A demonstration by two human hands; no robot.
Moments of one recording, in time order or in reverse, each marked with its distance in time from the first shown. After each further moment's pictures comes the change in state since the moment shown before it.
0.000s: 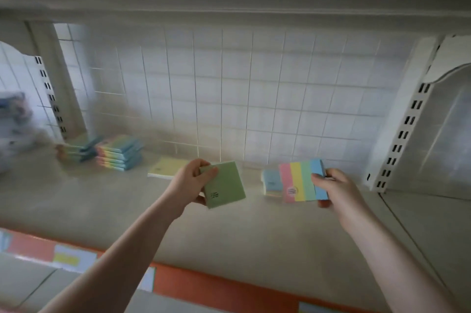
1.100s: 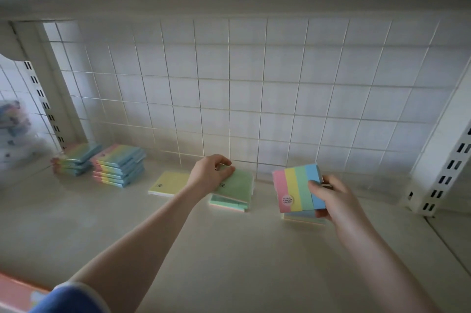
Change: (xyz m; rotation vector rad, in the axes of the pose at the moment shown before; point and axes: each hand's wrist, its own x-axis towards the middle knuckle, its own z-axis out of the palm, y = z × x) left_hand 0.126 -0.026 0.010 0.585 0.093 0.167; right_hand 0.046 0.005 0.049 0.037 -0.069 0.005
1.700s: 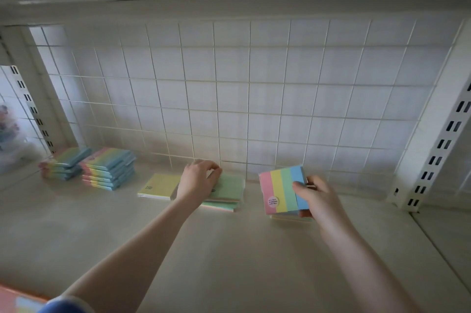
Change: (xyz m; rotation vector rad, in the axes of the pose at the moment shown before) left_hand -0.008 -0.008 0.014 0.095 0.133 0.096; right_hand -0.005 -0.003 0.002 -0.040 0.003 0.021
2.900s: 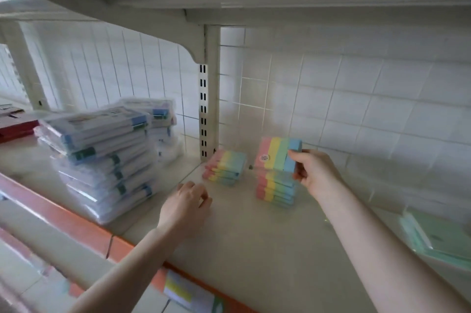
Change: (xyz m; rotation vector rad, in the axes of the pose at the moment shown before) left_hand -0.037 -0.300 -0.258 0.355 0.054 -0.113; right_hand 0.001 -0.094 0.406 0.223 -0.196 0.094
